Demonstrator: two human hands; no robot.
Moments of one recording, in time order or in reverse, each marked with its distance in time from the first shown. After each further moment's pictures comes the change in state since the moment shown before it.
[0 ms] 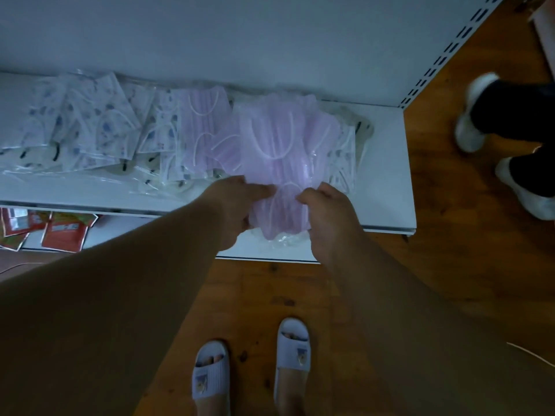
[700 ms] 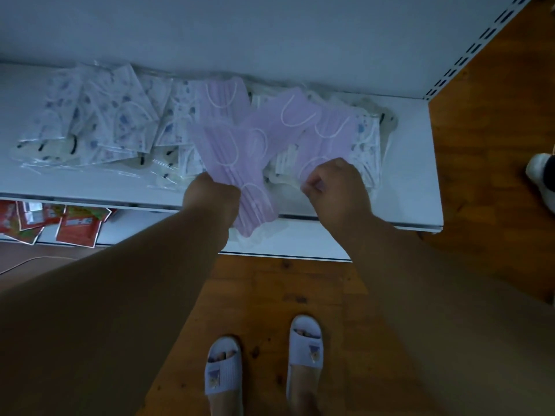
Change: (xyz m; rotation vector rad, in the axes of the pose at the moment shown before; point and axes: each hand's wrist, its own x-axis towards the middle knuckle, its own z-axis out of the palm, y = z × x) left_hand 0.002 -0.008 -0.046 0.213 0.457 0.154; right_hand 0.053 0.012 0.006 -1.105 0.109 -0.757
